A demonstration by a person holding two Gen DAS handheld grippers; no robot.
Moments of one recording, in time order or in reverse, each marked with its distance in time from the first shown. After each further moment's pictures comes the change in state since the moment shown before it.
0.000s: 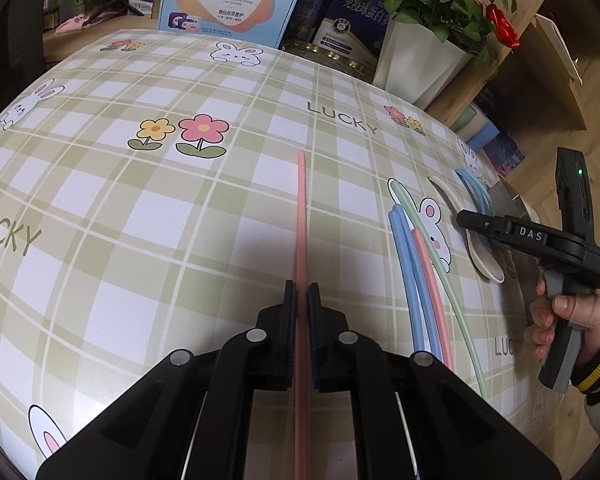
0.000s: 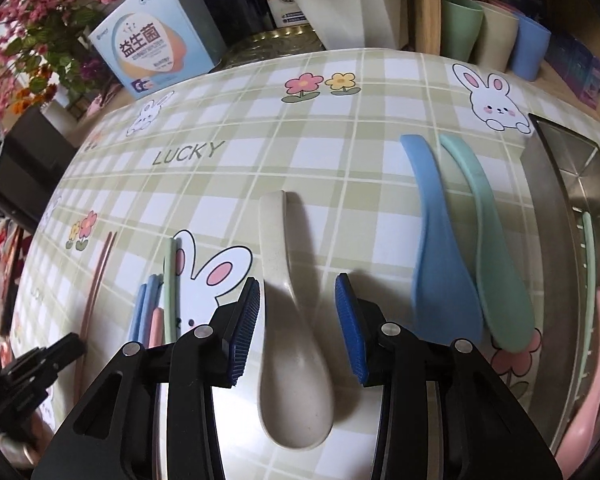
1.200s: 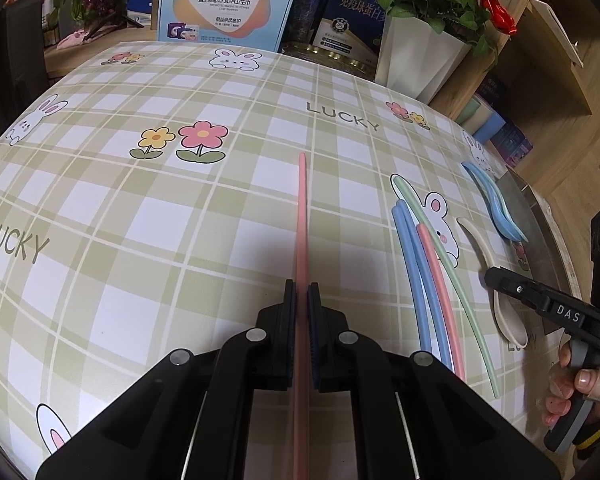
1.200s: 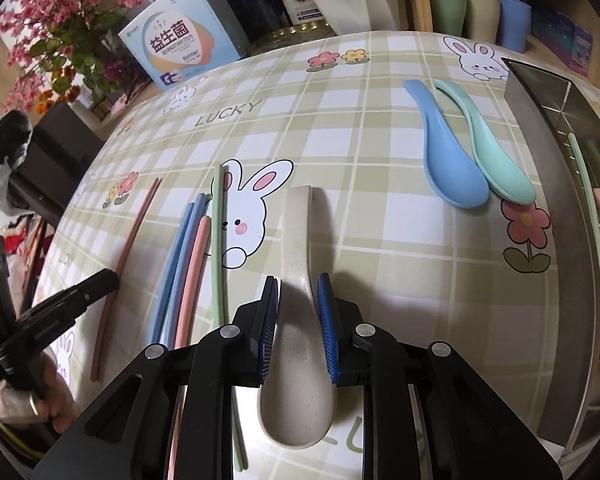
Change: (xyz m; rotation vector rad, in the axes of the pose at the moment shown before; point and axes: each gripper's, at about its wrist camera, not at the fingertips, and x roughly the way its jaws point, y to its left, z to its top) left arm 0.001 -0.007 0.000 0.041 -0.008 0.050; right arm -0.028 0.010 -0.067 0.033 -0.017 0.089
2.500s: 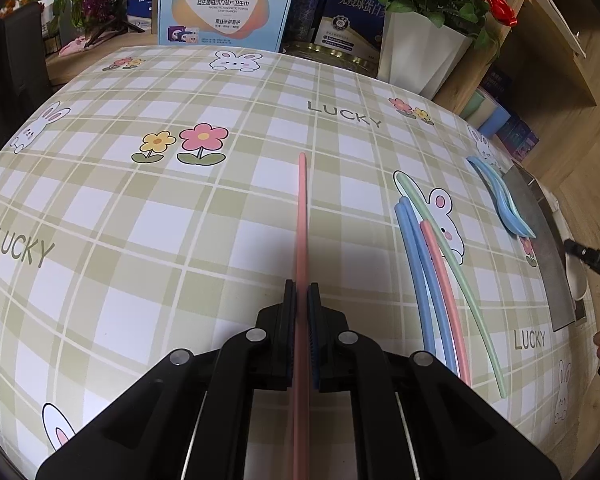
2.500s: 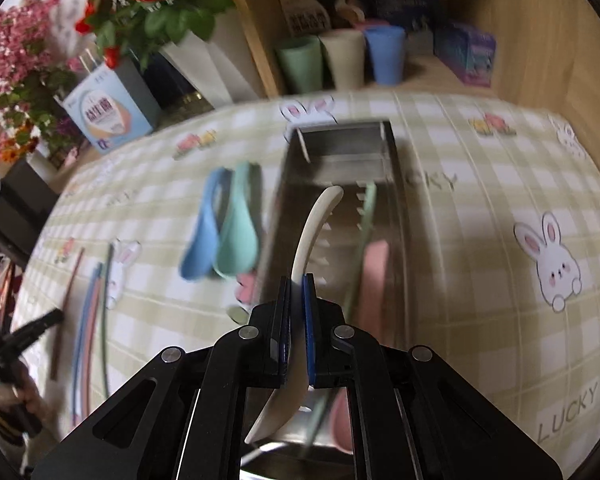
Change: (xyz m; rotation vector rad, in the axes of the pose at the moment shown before) left arm 0.001 -0.004 0.001 0.024 0.005 0.039; right arm -0.094 -0.148 0.020 0.063 -0.112 -0.172
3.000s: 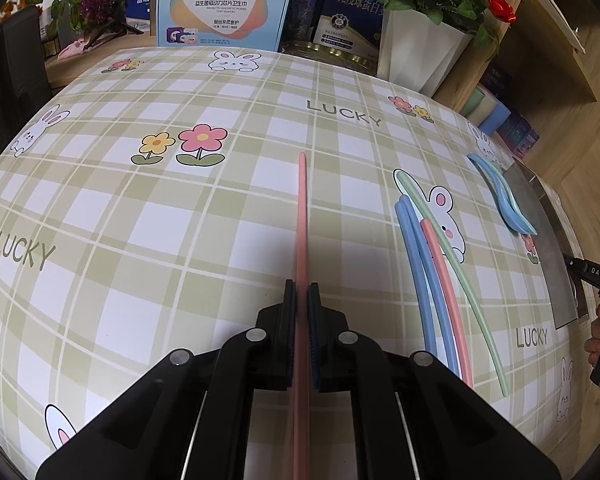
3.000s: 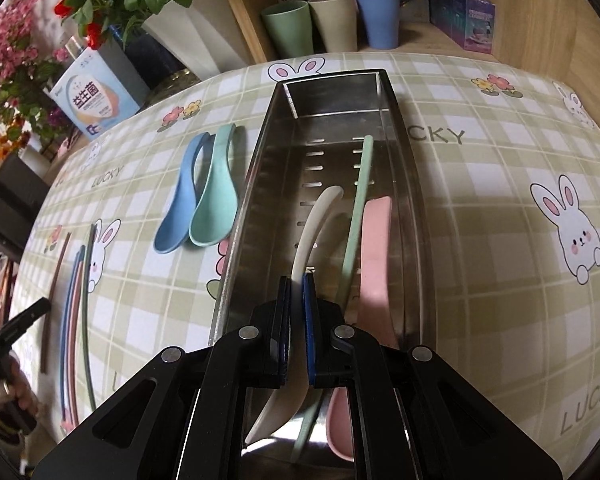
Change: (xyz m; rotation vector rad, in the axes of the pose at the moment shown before) left arm 0.000 -0.002 0.000 0.009 0.003 0.006; right arm 0.023 -0.005 -0.012 0.036 0.058 0.008
